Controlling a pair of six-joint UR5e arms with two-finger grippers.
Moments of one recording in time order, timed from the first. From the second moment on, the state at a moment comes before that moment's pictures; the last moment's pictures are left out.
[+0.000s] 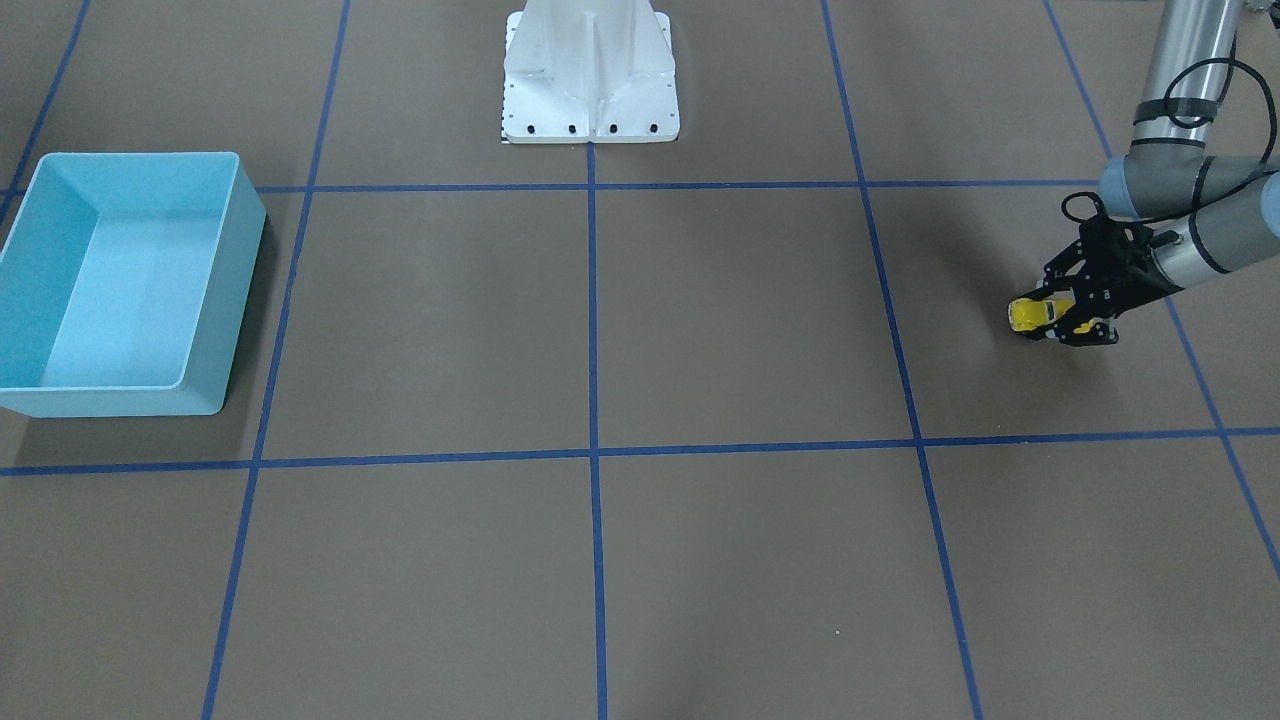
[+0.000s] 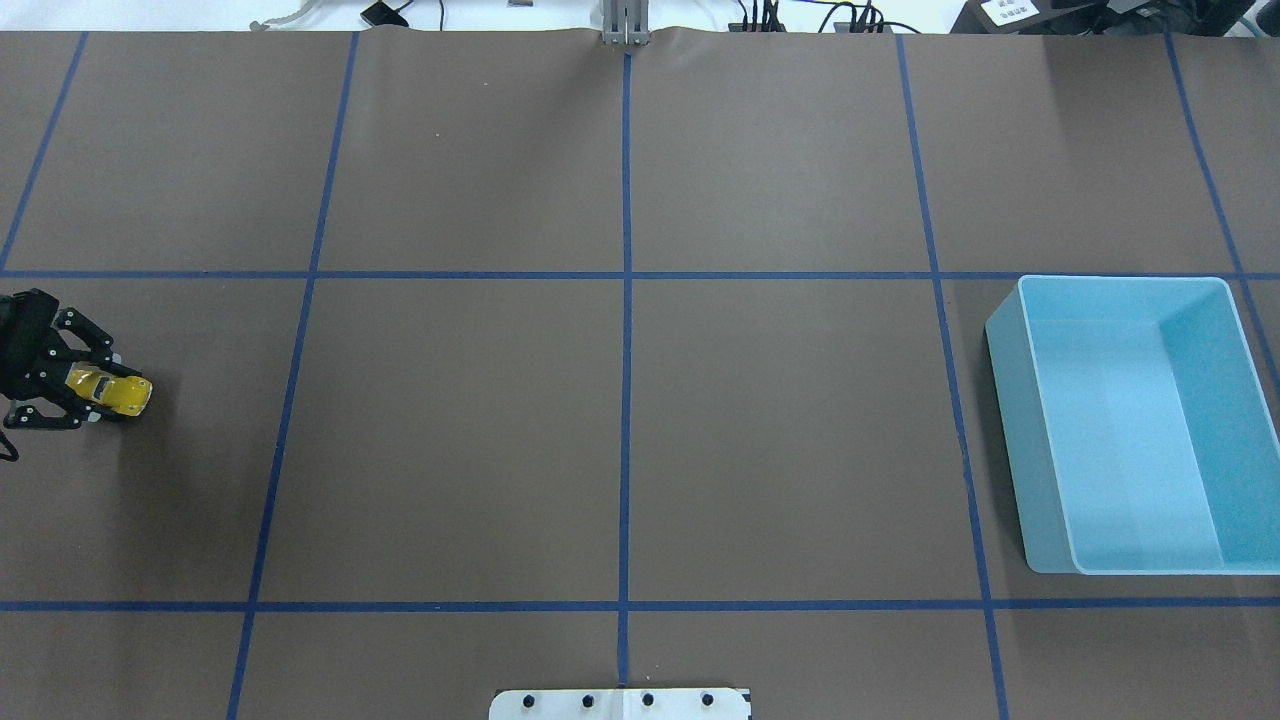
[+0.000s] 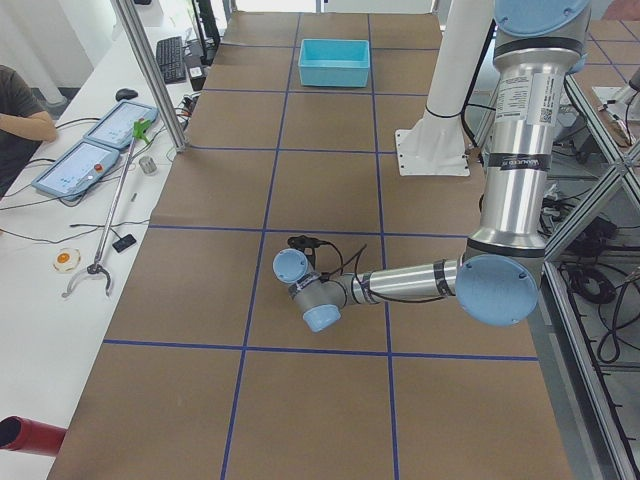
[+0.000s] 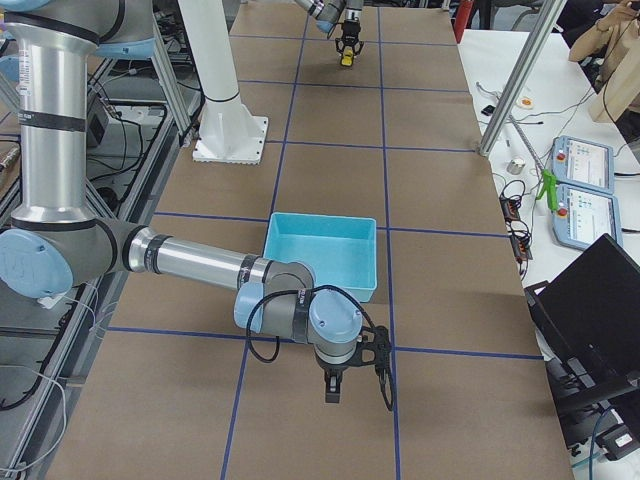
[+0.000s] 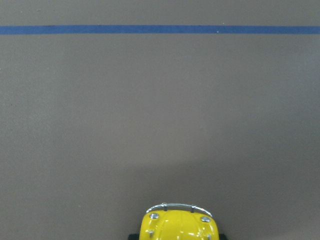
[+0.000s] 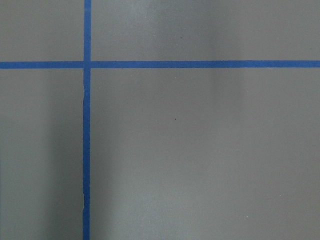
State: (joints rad) left arm -1.03 -1.63 -1.21 -2.74 -2.55 0.64; right arm 1.71 -1.67 1.53 -1.53 2.33 -0.16
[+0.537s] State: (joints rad) left arm -1.05 -1.63 -1.18 -2.74 -2.56 0.65; right arm 1.71 -1.67 1.53 -1.53 2.33 -0.16
